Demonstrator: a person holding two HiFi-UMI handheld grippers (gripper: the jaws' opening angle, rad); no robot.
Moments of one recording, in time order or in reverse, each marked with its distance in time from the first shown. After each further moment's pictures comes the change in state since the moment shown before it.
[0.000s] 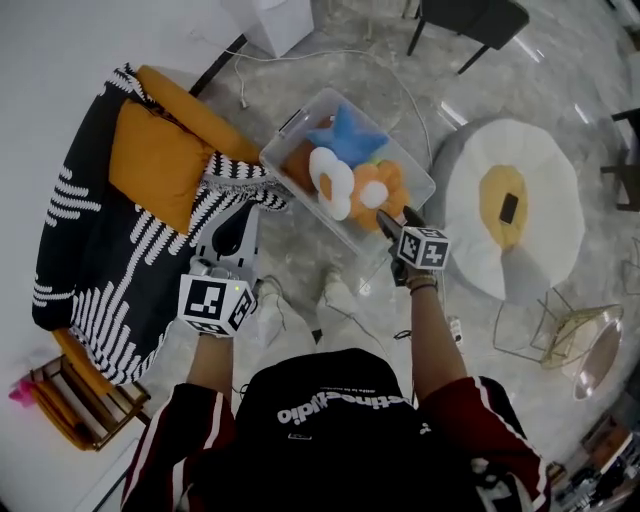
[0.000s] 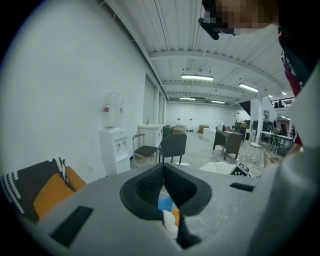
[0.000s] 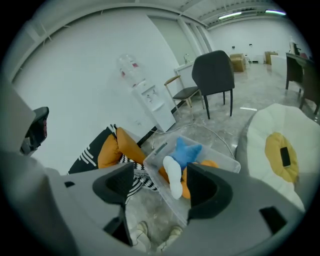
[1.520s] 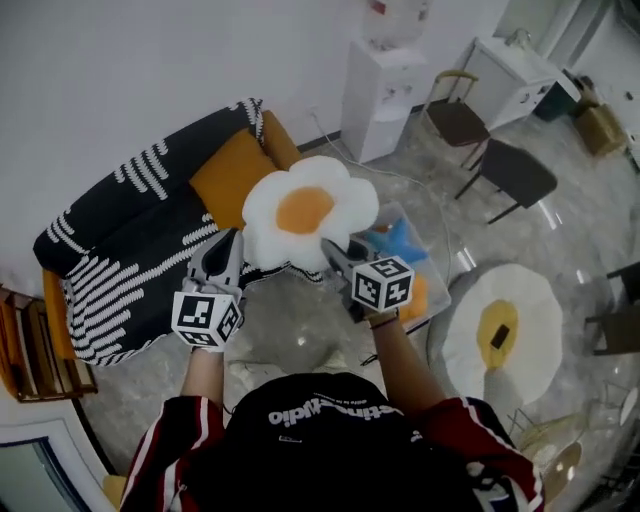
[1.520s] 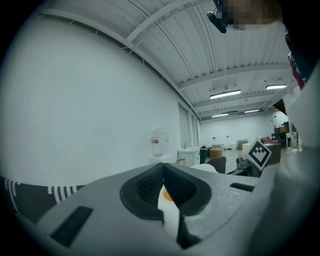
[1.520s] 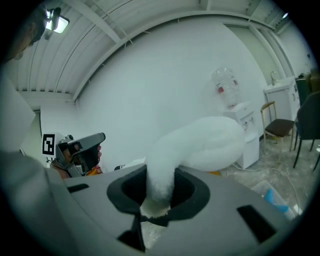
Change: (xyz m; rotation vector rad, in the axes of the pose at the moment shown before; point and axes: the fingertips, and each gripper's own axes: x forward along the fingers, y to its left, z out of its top) left arm -0.269 0.158 0.068 -0.027 -0.286 0.442; right arm -0.065 0.474 0.085 -0.480 -0.149 0.655
